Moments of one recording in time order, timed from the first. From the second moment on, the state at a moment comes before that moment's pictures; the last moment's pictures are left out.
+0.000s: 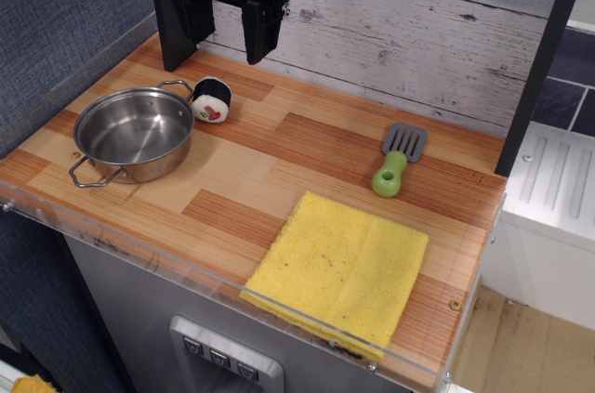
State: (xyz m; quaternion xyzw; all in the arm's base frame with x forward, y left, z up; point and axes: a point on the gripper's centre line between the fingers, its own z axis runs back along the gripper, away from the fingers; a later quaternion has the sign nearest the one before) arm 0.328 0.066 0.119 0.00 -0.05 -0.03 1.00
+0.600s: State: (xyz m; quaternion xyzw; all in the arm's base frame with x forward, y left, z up) arm 0.337 0.036 0.099 -0.02 -0.04 -0.03 1.00
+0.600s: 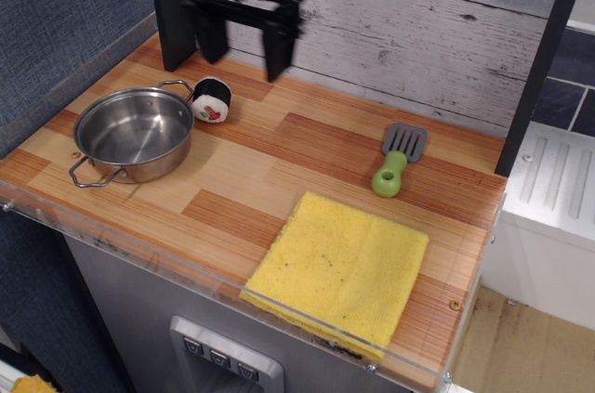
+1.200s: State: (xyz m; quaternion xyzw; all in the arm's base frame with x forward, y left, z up) arm 0.364 -0.067 0.031 -0.06 0.01 -0.03 1.00
